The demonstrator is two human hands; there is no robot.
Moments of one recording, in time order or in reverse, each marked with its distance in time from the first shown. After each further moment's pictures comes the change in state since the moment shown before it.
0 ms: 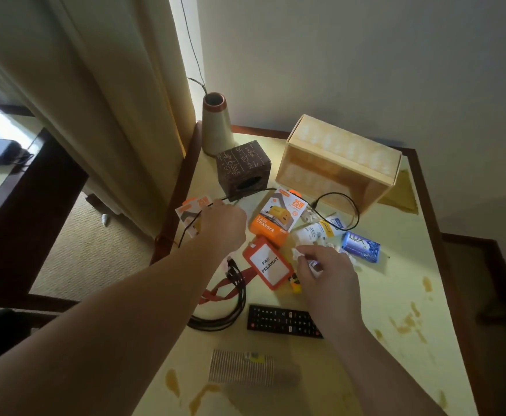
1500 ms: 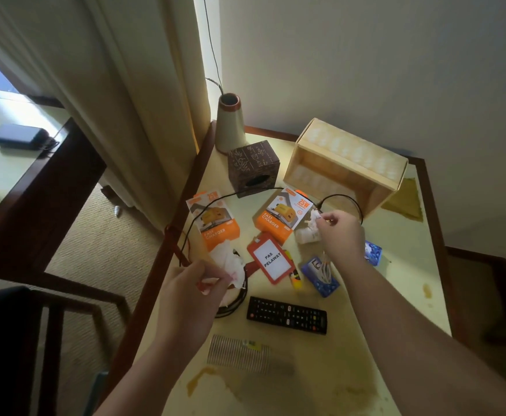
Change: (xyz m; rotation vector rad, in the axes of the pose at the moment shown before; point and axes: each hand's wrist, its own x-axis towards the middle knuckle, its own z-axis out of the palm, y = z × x) left_hand -0.197 0.007 0.001 -1.175 0.291 -0.454; right_hand 0.103 0.026 0.009 -0.002 -0.072 0.229
